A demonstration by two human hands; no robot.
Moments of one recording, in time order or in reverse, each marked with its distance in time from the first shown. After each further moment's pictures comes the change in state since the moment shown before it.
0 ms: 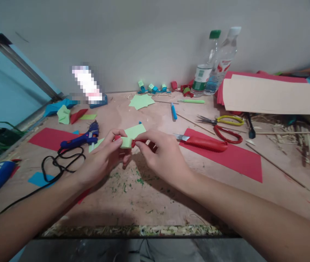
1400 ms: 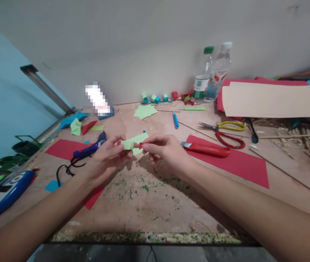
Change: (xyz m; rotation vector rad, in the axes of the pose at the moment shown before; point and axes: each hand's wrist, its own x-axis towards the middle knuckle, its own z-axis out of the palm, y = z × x) left_hand 0.008 0.021 -0.010 -0.246 0.103 -0.028; right_hand 0.021 0.016 -0.007 0.846 -0.158 0.562
